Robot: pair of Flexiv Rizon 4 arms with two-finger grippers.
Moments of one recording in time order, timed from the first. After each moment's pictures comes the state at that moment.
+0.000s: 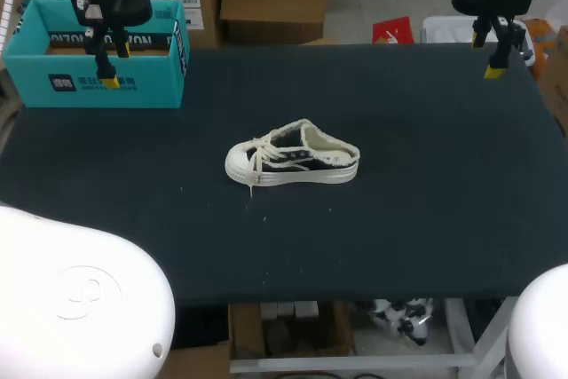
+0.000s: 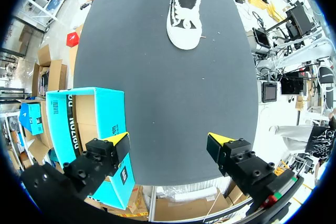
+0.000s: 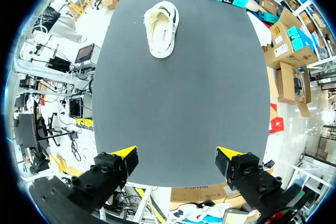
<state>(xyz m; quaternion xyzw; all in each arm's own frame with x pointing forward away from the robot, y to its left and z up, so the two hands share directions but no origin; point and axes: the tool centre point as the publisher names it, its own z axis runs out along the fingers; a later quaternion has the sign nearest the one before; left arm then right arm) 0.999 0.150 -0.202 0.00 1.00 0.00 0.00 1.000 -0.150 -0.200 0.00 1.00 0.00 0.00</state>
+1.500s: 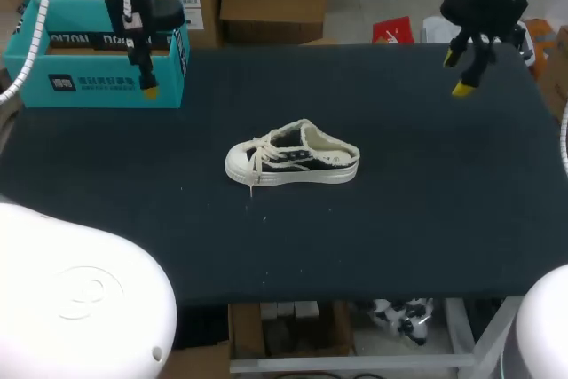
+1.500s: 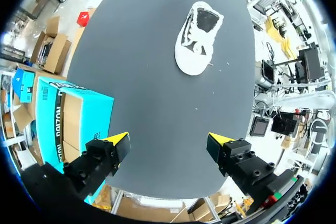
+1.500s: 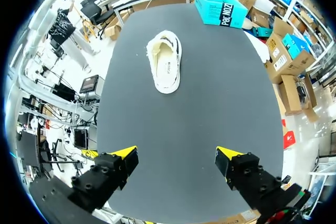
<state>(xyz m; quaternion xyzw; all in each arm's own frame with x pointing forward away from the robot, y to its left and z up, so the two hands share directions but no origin) 0.978 0.089 -0.212 -0.15 0.99 -0.02 -0.03 0.976 -0.094 -0.233 0.04 0.99 0.15 -0.03</state>
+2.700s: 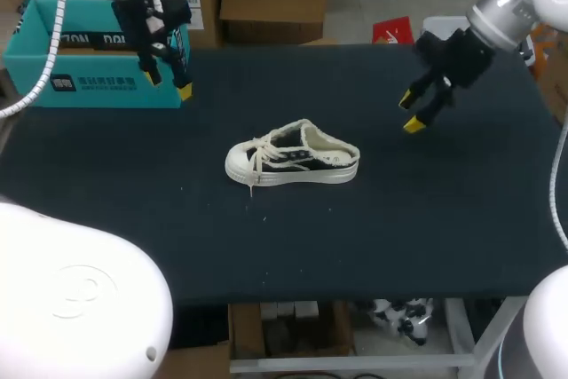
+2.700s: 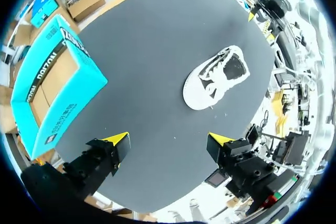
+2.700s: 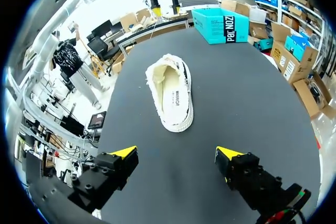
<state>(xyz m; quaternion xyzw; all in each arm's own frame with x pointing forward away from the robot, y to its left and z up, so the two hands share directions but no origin) 0.969 0.053 -0.228 -0.42 0.90 -0.06 -0.07 0.959 -0.012 -0.311 0.08 0.95 0.30 -0.09</state>
